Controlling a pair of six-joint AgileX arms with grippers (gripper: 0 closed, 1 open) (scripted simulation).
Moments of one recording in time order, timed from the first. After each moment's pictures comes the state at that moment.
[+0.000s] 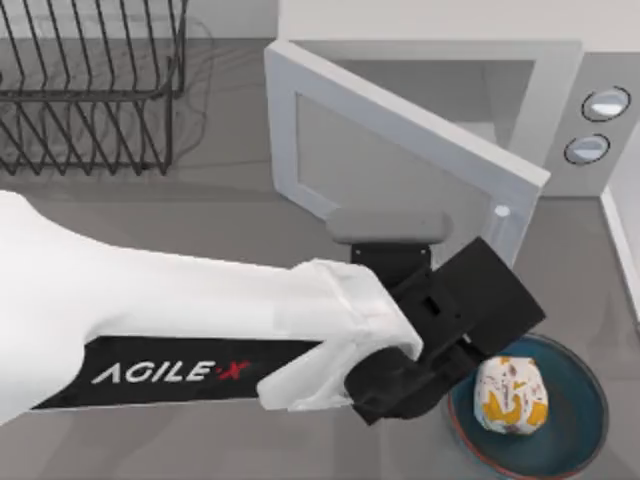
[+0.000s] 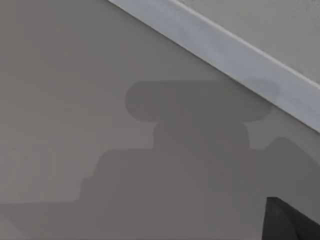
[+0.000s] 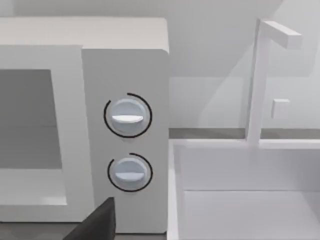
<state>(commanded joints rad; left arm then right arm) -1.10 1.85 1.13 -0.34 -0.67 -0.88 0.00 0.00 0.00 0.00 0.00 0.00</state>
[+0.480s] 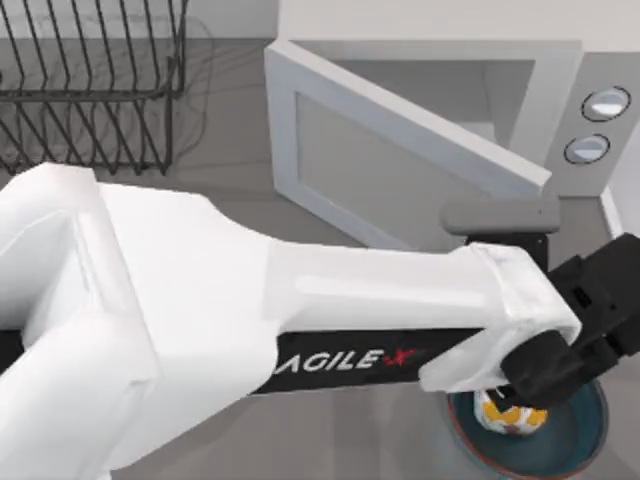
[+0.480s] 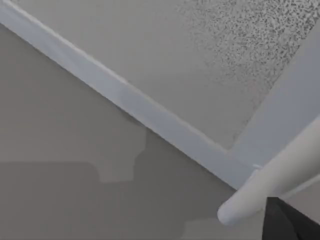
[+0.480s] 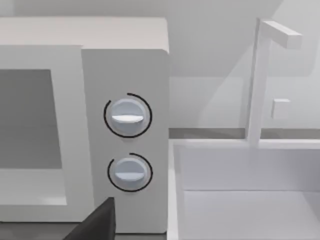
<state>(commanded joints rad) -1.19 2.11 1.52 -0.53 -0.71 -0.98 0.00 0.00 0.00 0.00 0.00 0.00</state>
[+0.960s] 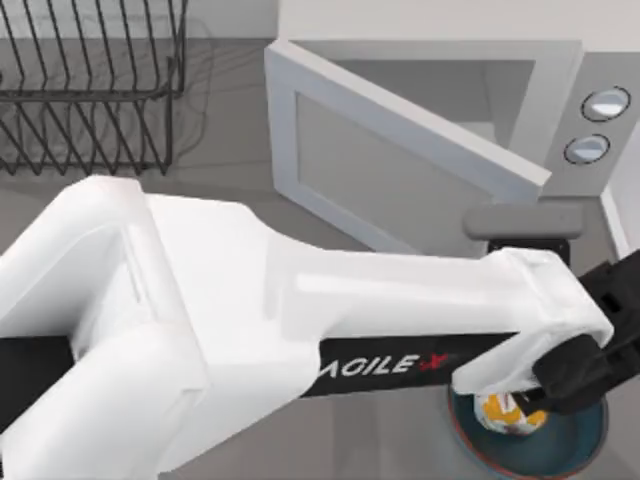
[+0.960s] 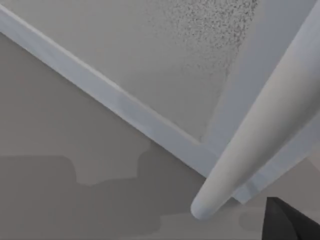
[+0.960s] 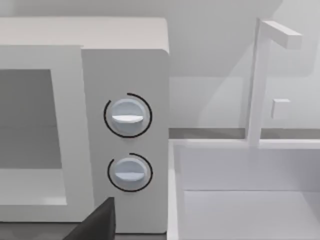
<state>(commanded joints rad) -1.20 2.17 1.61 -0.57 -0.71 -1.00 0.00 0.00 0.00 0.00 0.00 0.00</state>
